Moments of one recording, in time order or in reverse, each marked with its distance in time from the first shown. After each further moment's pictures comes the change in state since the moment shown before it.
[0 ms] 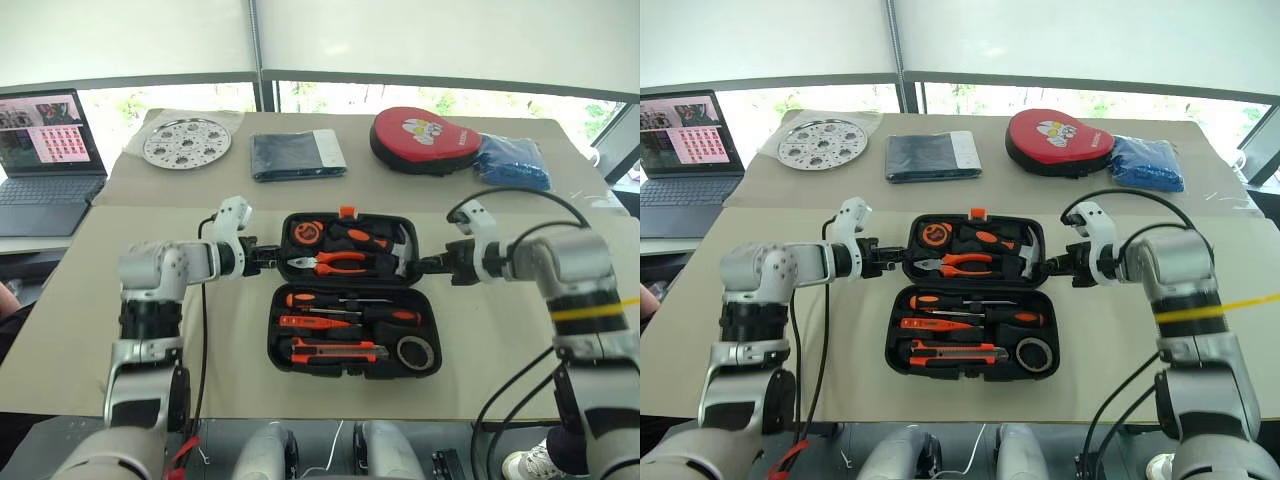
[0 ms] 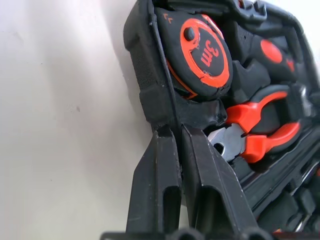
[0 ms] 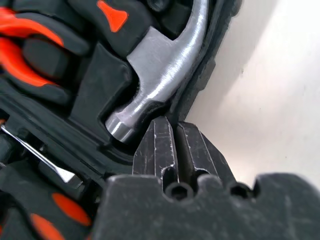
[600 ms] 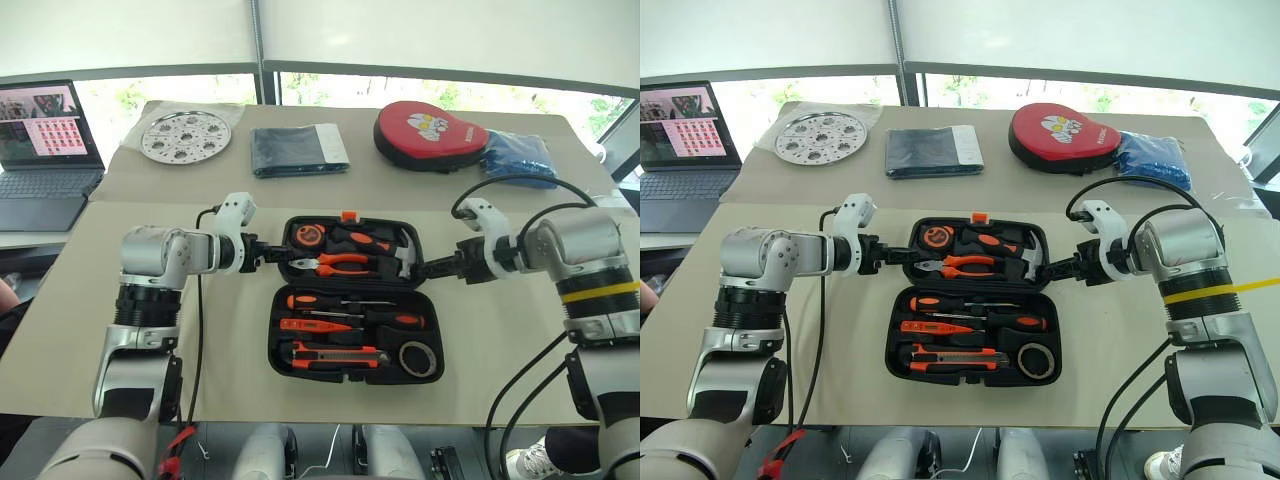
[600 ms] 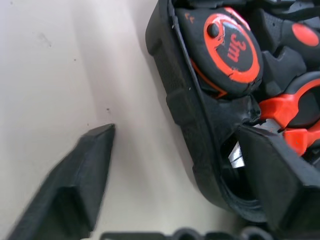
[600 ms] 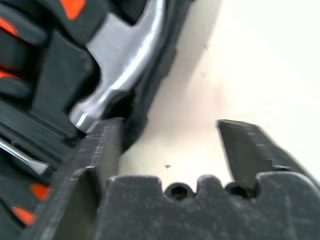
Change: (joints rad) left arm -0.145 0.074 -0.146 0.072 0.058 0.174 0.016; right arm -0.211 -0.064 0.160 0.173 -0.023 0.293 0.025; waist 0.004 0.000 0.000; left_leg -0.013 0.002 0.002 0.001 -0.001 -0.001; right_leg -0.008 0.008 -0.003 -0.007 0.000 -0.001
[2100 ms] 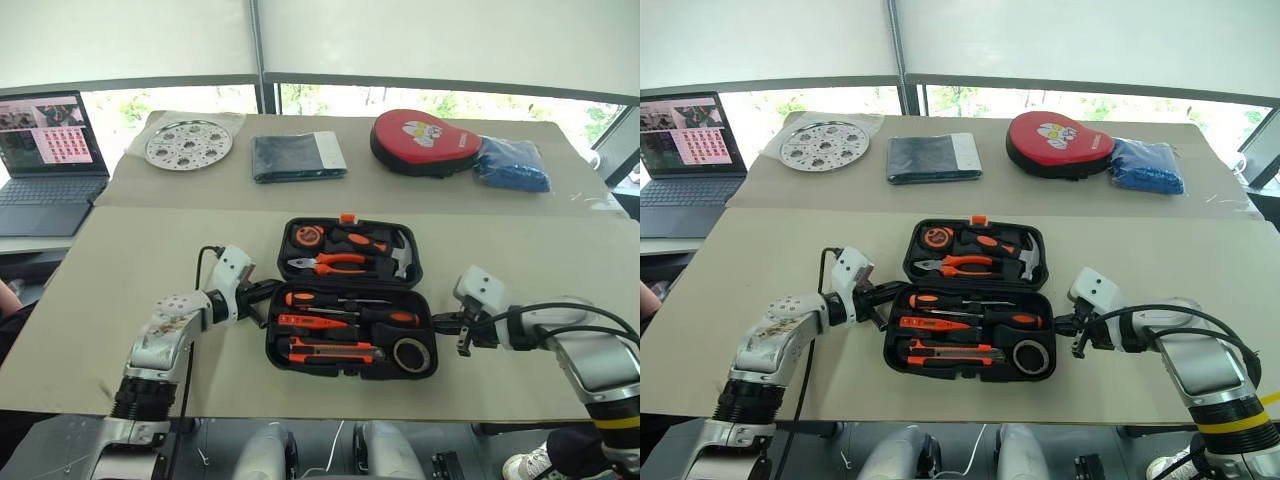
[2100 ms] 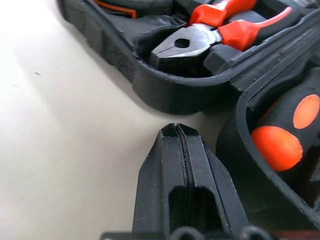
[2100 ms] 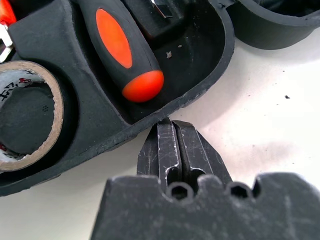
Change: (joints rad) left arm 0.494 -0.034 -0.068 -0.184 0.200 -0.764 -0.304; right arm 0.675 -0.093 -0.135 -0.501 -0.143 -0.724 0.233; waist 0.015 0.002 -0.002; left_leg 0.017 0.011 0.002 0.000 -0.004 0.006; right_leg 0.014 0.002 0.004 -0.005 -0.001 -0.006
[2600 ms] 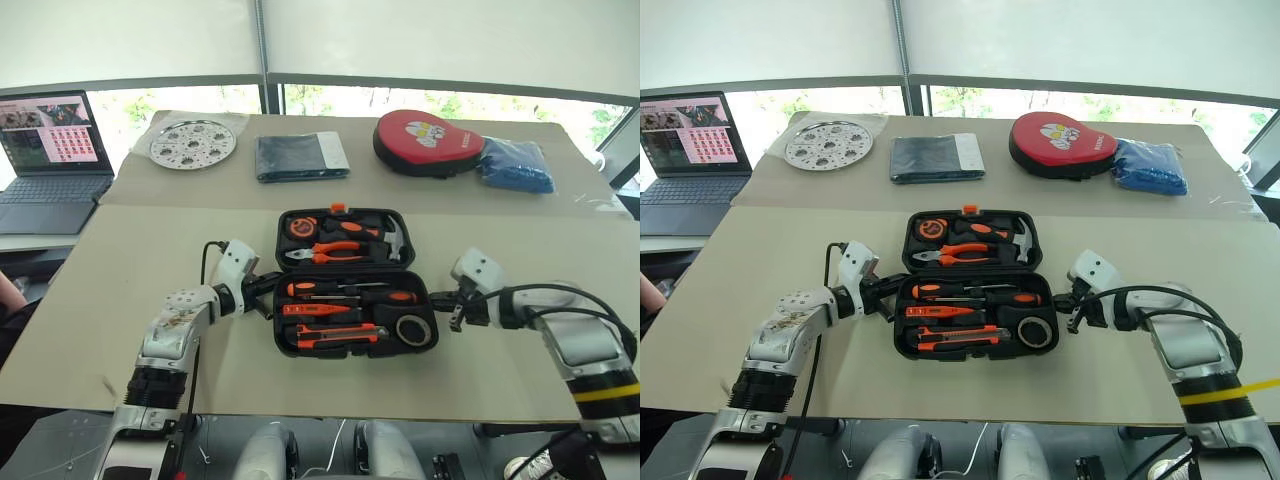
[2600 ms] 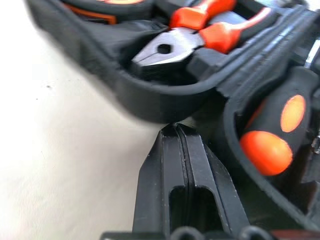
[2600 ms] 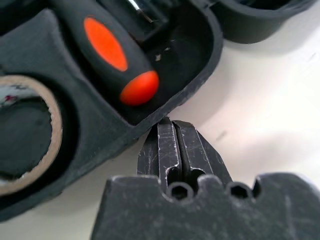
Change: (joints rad) left arm -0.067 -0.031 -0.003 0.115 0.019 -0.071 0.027; right arm -0.078 0.045 0.023 0.085 -0.023 -0.008 -0.016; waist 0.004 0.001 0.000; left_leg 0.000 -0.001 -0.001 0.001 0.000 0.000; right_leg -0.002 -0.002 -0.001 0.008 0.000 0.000
